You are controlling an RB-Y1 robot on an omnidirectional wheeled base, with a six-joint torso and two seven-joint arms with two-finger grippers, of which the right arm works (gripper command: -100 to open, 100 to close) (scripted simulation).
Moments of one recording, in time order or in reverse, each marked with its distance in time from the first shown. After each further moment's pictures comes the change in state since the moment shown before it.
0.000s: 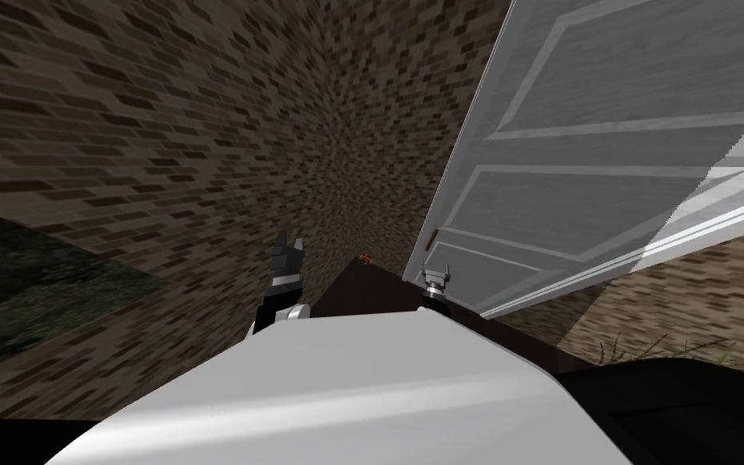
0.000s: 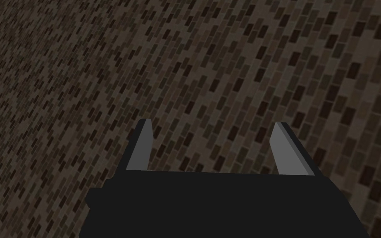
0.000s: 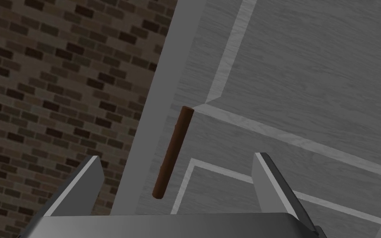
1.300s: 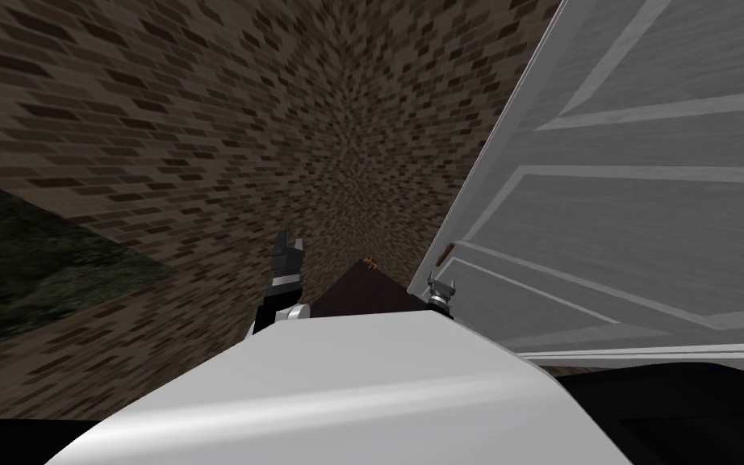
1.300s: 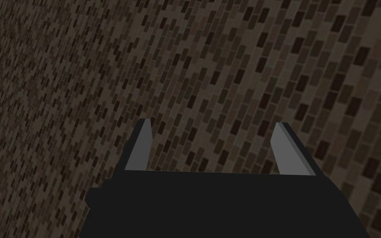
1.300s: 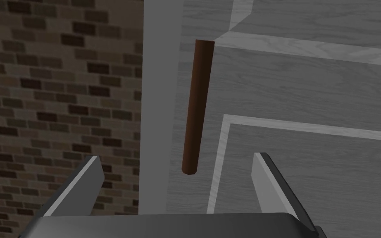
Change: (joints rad) arm -0.075 -0.036 -0.007 0.286 -0.214 -0.078 -0.209
